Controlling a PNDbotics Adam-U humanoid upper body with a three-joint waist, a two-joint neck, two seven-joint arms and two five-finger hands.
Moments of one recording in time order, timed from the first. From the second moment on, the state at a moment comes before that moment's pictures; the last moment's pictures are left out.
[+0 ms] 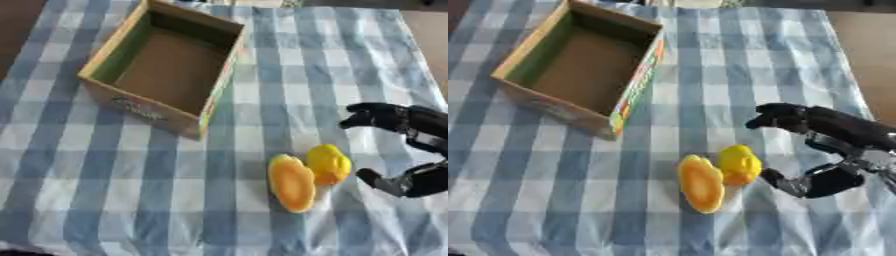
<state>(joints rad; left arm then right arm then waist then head) -0.20 0.32 0.08 -1.98 -0.22 -0.28 0.62 -0.08 -0.88 0.17 -1.97 0.37 -0.29 0.32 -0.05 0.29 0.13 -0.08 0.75</state>
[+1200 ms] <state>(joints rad) -0.21 0.31 0.08 -1.98 -0.20 -0.29 0.61 -0.15 -0.82 0.23 -1.85 0.45 -0.31 0.42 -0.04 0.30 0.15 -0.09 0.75</state>
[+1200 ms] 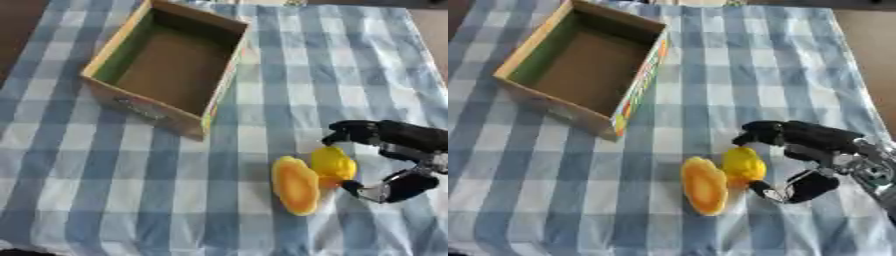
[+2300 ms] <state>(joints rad) -0.21 0.30 0.08 -1.98 -0.19 -0.29 0.61 -0.14 -0.80 0.22 -1.88 0.39 -0.23 0.25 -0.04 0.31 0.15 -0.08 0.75</state>
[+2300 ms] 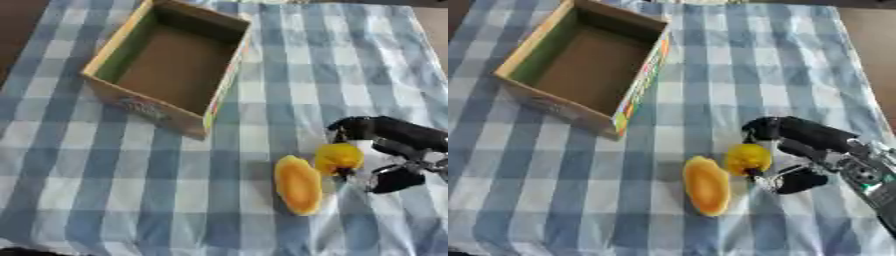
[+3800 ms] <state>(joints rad) -0.28 0.30 0.05 -1.98 -0.16 -0.30 0.57 -1.20 -0.34 0.36 -1.14 0.48 -0.35 0.39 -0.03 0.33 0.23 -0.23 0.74</state>
